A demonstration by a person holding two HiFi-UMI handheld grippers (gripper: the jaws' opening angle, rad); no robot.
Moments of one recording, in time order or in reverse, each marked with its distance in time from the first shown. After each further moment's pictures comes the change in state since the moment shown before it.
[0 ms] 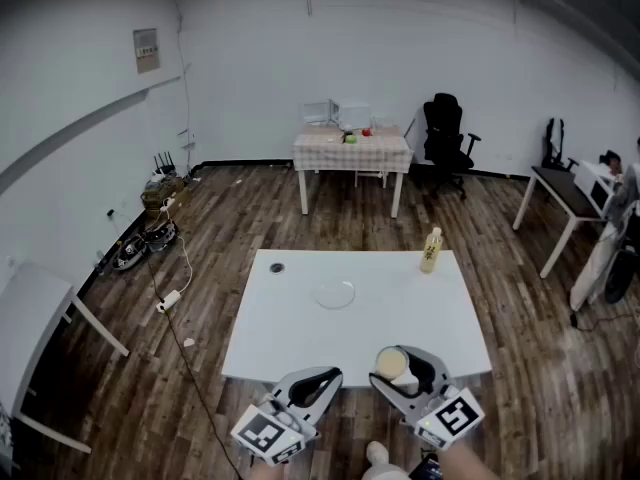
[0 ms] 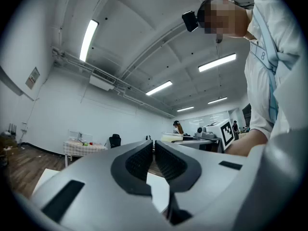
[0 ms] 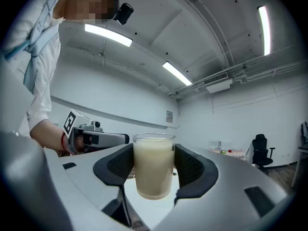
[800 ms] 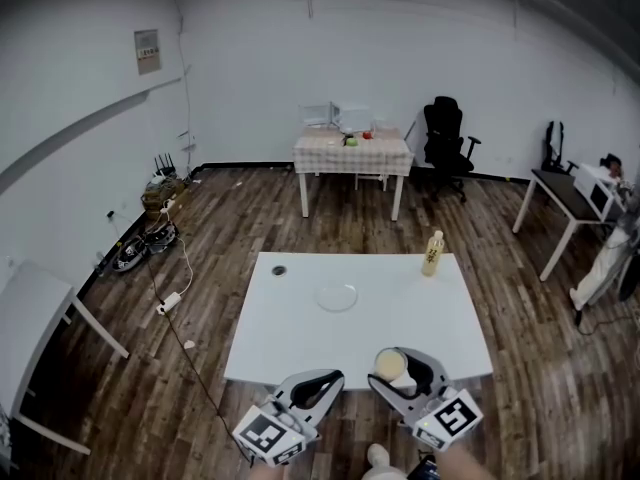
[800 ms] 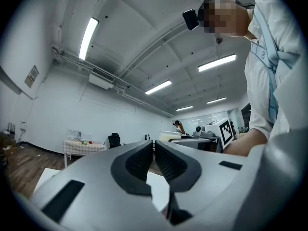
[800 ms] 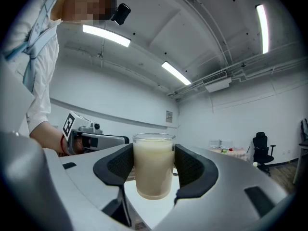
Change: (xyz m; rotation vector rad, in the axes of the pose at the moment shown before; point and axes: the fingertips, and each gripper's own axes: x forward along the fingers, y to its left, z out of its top) left arm -0.006 0.006 -0.007 -0.004 0.026 -0.014; right arm 0.010 0.005 0.002 0.016 -0.011 -0.001
